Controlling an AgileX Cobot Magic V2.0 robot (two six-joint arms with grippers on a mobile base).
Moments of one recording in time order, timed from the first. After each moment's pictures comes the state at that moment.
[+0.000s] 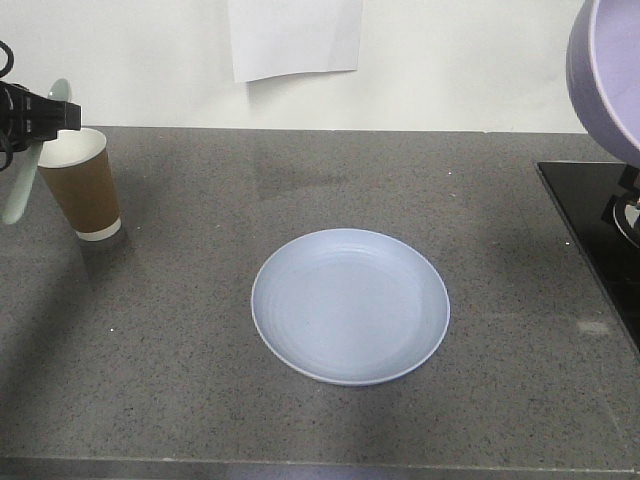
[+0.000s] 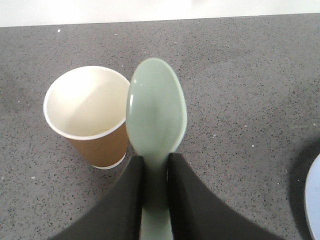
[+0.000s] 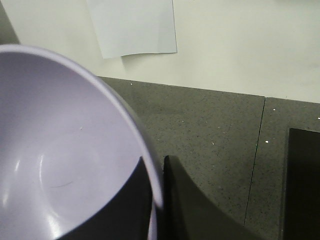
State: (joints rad) left arm -0.08 1.42 -1.35 -0.14 0.71 0.16; right arm -0.50 1.06 -1.35 0.94 1.17 -0.73
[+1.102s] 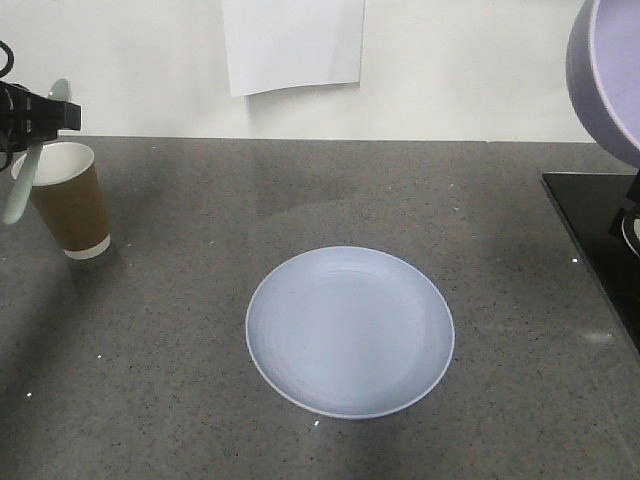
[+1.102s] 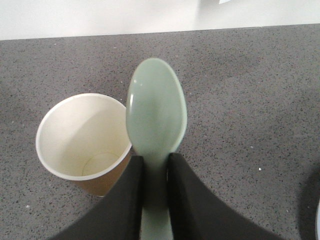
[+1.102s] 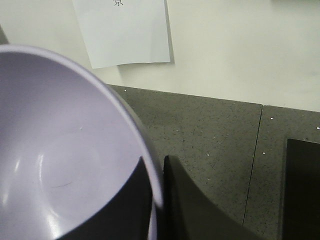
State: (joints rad) left arm -0.08 1.42 -1.35 -0.14 0.71 0.16; right arm -0.50 1.06 -1.35 0.94 1.17 -0.73
